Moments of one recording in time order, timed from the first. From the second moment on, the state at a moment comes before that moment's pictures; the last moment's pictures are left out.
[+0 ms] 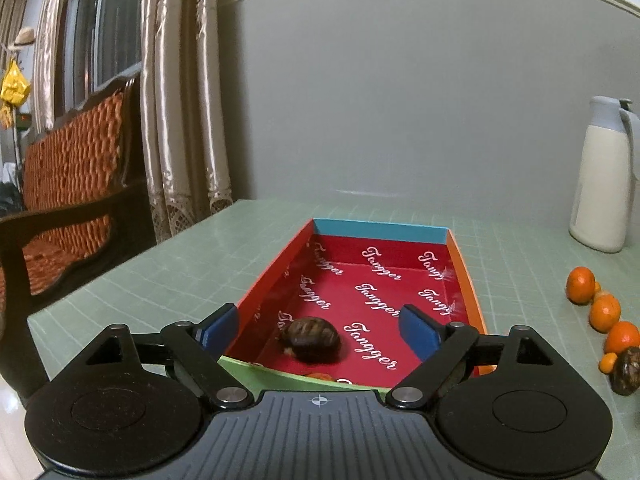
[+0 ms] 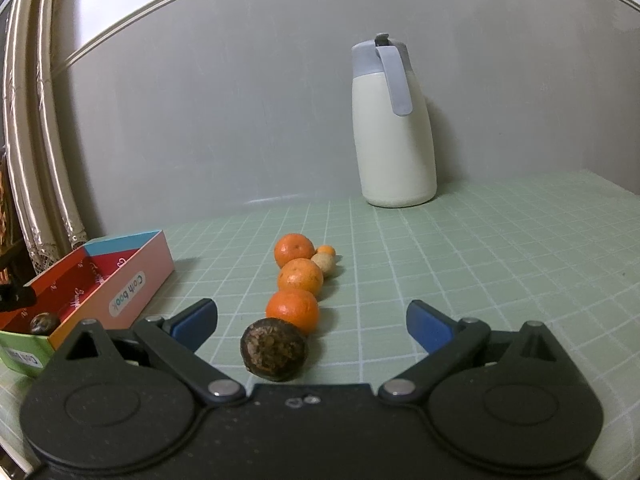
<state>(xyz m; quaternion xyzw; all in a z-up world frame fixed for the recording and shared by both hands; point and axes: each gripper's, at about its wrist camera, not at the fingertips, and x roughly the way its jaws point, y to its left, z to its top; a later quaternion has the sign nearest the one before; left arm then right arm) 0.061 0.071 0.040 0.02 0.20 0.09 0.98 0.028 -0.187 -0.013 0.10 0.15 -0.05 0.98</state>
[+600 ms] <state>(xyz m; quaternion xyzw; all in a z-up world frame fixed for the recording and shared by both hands) 0.047 0.079 0.042 0.03 0.18 0.11 0.98 0.053 -0.176 -0.023 0.11 0.21 -0.03 0.97</state>
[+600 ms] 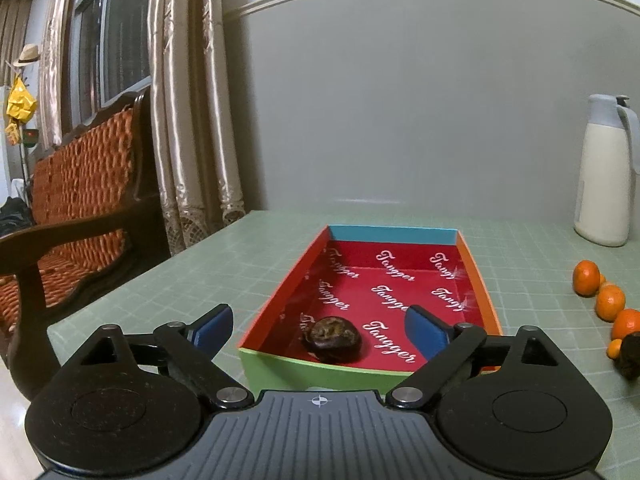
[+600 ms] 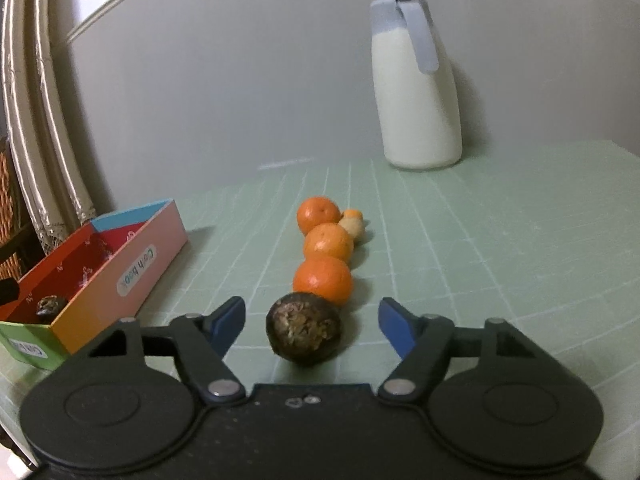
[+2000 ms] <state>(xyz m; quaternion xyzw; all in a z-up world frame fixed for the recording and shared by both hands) 0.013 0.197 0.029 -0.03 0.20 0.24 0.95 0.070 -0.063 0.014 0.06 0.16 0.16 0.97</state>
